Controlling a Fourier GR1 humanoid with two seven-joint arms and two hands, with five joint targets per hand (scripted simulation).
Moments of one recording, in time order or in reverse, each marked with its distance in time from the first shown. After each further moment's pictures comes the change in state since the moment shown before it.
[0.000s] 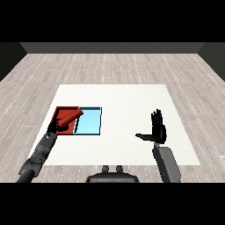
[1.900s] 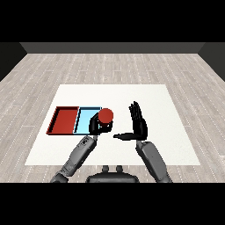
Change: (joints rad) left arm 0.222 -0.445 -0.273 -0.991 0.263 0.187 -0.315; right arm -0.178 0.114 0.279 -0.145 0.113 -0.195 0.141
